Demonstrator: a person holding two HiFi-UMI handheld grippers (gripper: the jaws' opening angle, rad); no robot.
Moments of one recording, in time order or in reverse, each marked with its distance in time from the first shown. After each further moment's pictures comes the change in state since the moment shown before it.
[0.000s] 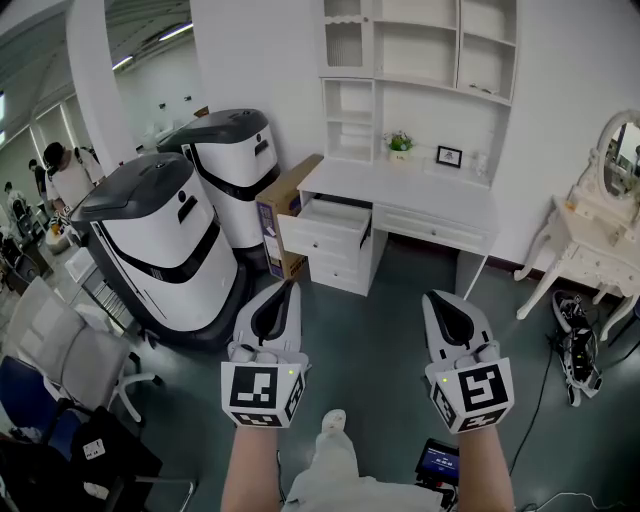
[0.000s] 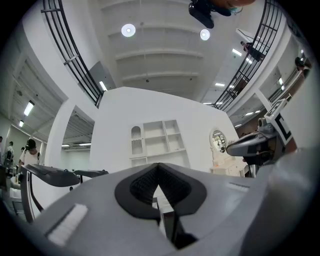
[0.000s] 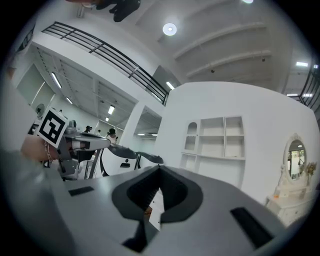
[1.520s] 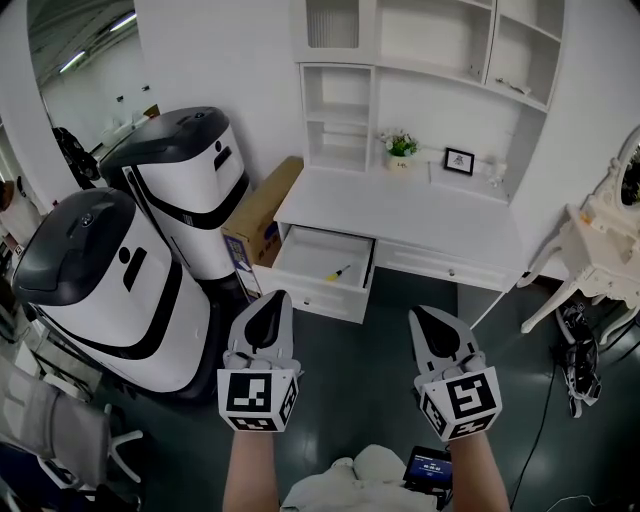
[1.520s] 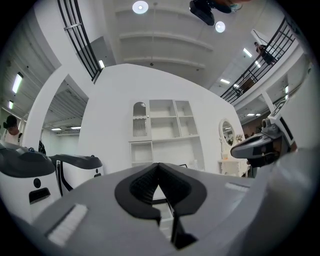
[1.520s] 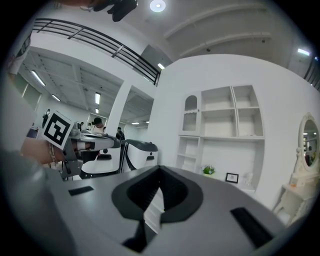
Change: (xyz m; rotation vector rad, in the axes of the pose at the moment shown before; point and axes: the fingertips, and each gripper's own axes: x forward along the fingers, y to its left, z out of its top) left arm 0.316 0.165 -0.147 -0.082 0.118 -0.076; right arm 0.340 -0.078 -0.098 0.084 0.156 -0.023
